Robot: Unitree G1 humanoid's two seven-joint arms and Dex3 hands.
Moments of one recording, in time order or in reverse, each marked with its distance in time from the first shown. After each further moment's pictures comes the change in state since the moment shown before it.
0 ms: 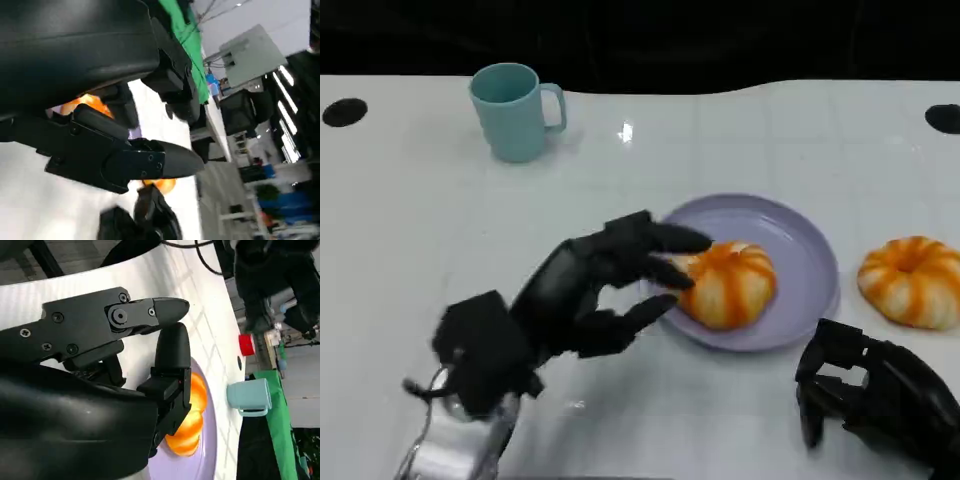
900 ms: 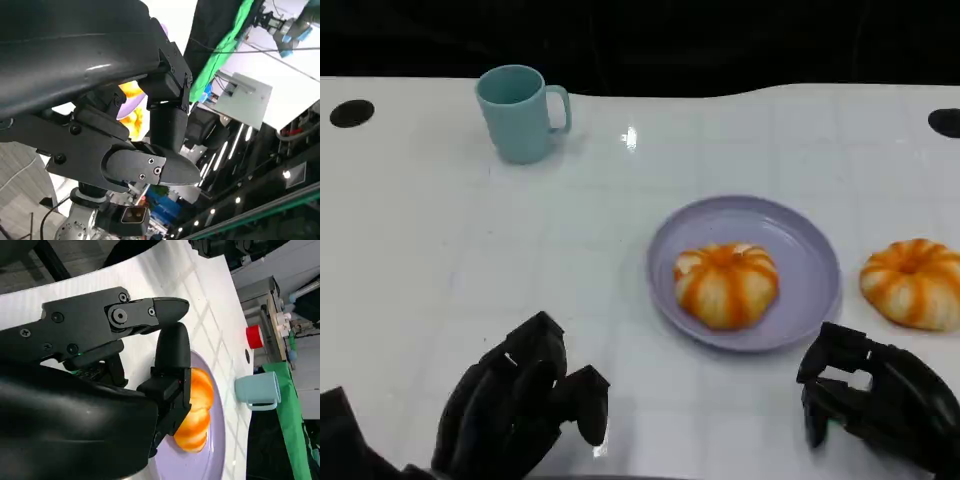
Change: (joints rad) left arm 0.359 -0.116 0.261 -0.225 -0.445 0.495 -0.242; right arm 0.058 -0.004 0.016 -0.129 -0.012 0.101 -0.063
